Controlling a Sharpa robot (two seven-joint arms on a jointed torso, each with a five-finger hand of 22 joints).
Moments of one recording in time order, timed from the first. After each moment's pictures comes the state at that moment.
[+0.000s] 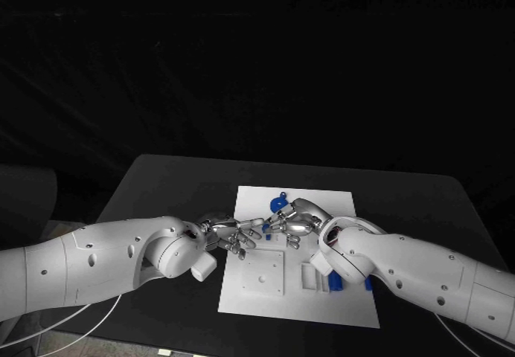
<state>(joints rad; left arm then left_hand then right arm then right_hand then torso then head) 1.19 -0.81 -0.21 1.49 -0.18 -0.19 -0.06 1.09 0.06 -0.13 0.07 0.05 1.21 0.06 0.07 0.08 1.43 0.00 0.14 0.08 1.27 -0.06 1.06 0.48 0.04 1.25 -0.09 0.19 1.27 1.03 -0.57 0.01 1.39 -0.87 -0.31 -0.06 1.18 0.05 0.47 -0.28 0.16 1.20 0.07 0.06 0.09 1.27 -0.03 1.01 1.09 1.44 -0.09 0.96 1.13 0.08 1.47 -0.11 0.57 1.31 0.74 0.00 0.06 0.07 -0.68</state>
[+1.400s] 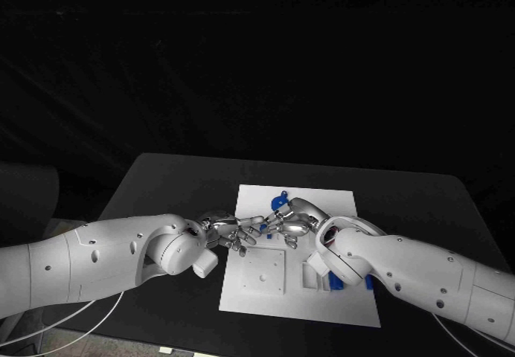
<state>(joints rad) 1.19 -0.80 -0.21 1.48 -0.16 -0.20 -0.06 1.10 0.08 -0.13 0.05 0.05 1.21 0.06 0.07 0.07 1.43 0.00 0.14 0.08 1.27 -0.06 1.06 0.48 0.04 1.26 -0.08 0.18 1.27 1.03 -0.56 0.01 1.41 -0.90 -0.33 -0.09 1.18 0.04 0.47 -0.28 0.15 1.20 0.07 0.06 0.09 1.28 -0.03 1.01 1.09 1.45 -0.09 0.96 1.13 0.08 1.47 -0.11 0.58 1.31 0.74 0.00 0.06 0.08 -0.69</state>
